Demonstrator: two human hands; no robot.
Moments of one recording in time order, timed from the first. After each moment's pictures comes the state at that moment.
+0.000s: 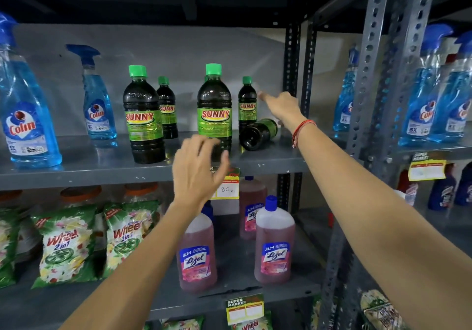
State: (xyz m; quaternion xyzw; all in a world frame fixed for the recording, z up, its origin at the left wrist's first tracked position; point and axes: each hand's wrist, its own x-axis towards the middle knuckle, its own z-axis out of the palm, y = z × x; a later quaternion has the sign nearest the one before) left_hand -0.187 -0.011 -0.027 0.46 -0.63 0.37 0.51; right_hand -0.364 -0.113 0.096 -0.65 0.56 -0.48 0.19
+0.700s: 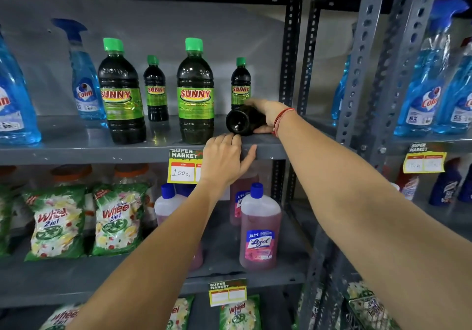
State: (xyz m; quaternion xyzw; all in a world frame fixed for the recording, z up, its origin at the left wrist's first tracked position) left_hand -0.261 -0.064 -0.046 0.54 -0.65 0.42 0.34; right_hand -0.367 -0.140 0.064 -0.53 0.54 -0.40 0.51
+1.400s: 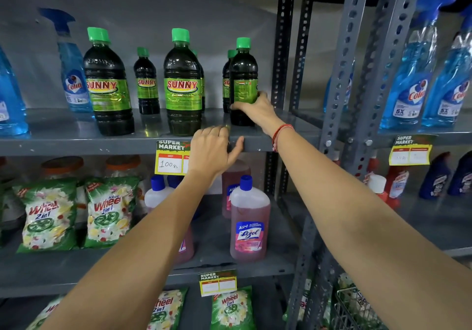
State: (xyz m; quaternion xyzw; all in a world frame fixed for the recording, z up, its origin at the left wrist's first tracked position) left_hand -0.263 -0.065 -0.047 0.53 -0.65 0.41 0.36; right_hand -0.383 -0.144 0.033 -0.68 0.49 -0.48 0.26
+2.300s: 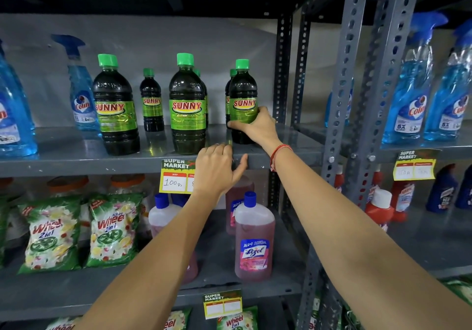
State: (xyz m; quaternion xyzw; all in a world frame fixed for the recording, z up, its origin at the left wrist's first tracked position) left_hand -0.265 -0.062 -0.046 0.56 -0.65 0.38 0.35; right_hand -0.376 -0.144 0.027 -0.67 0.47 -0.53 0.20
